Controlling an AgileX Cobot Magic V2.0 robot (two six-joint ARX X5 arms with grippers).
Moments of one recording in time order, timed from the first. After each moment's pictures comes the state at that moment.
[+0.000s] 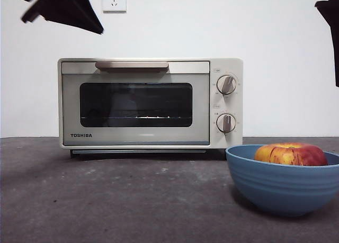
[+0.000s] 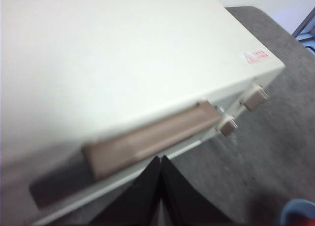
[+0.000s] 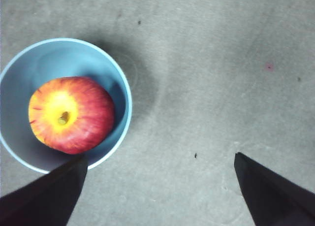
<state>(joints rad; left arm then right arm) -0.30 1.37 1.19 -0.30 0.36 -0.09 0.44 0.99 0.91 -1.02 0.07 0.19</state>
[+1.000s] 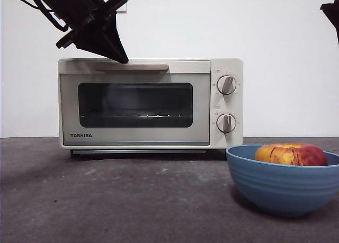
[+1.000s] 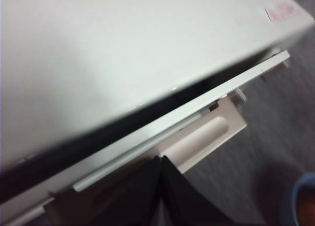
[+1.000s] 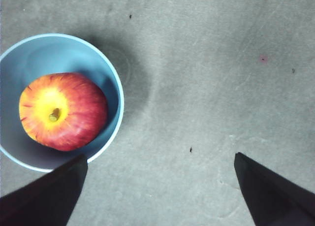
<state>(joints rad) -0.37 1.57 1.32 -0.44 0.35 -0.01 0.42 0.99 0.91 -1.04 0.07 0.19</state>
